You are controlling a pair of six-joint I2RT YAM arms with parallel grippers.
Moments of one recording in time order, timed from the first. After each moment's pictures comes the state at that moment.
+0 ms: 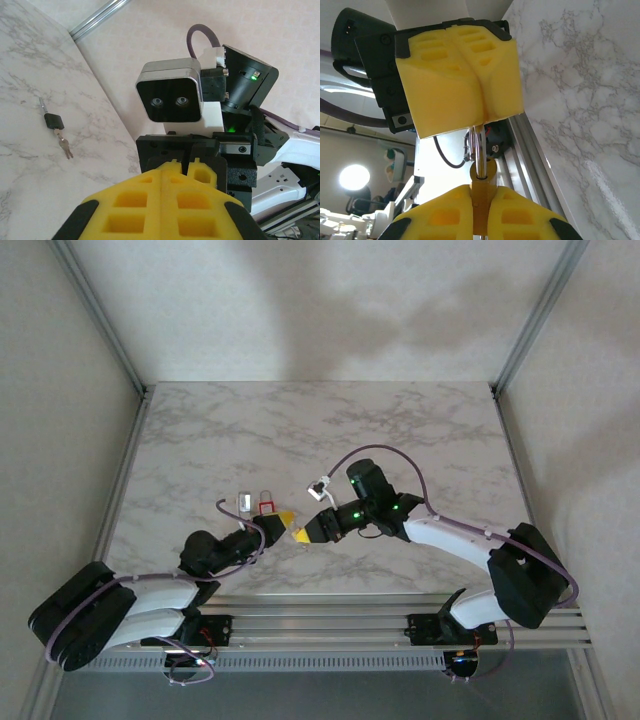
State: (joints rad) left arm -0.64 1.17 0.05 1.29 0.38 -1.05; right arm 0.79 1.41 0.81 -0.01 -1.00 0.53
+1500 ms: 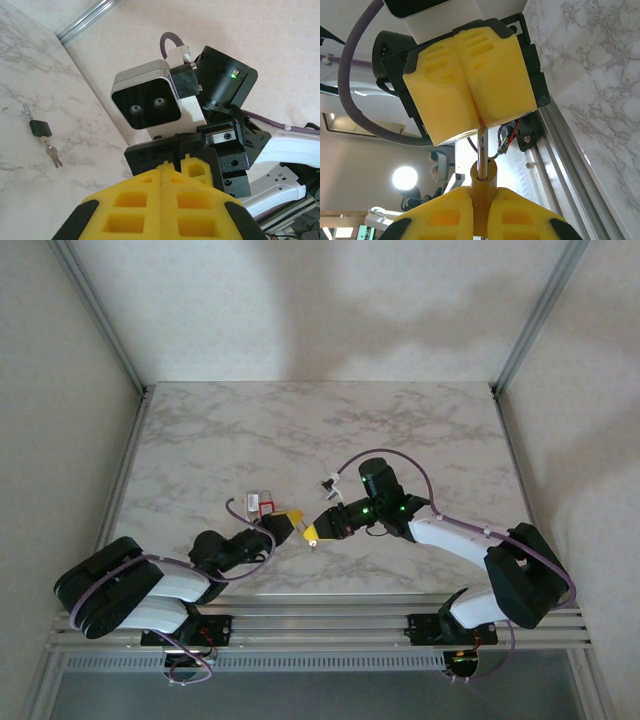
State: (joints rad) left arm -0.71 1.36 0.08 1.49 0.34 -1.03; right arm 0.72 1.41 0.75 0.14 -1.16 0.74
